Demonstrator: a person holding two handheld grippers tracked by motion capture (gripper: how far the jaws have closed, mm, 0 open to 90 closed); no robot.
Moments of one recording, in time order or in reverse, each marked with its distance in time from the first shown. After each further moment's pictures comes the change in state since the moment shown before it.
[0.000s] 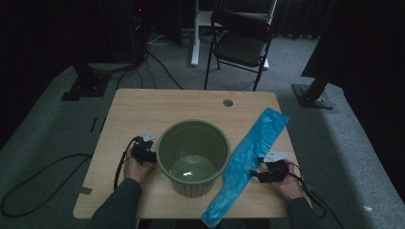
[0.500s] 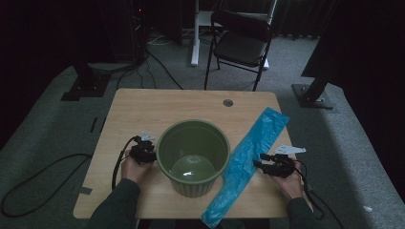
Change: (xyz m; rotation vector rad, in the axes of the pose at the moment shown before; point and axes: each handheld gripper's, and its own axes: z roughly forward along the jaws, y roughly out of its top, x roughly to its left) left arm 0.002 0.002 -0.015 0.029 -0.092 0.019; right arm -0.009 0.010 -0.024 -0.135 0.042 0.291
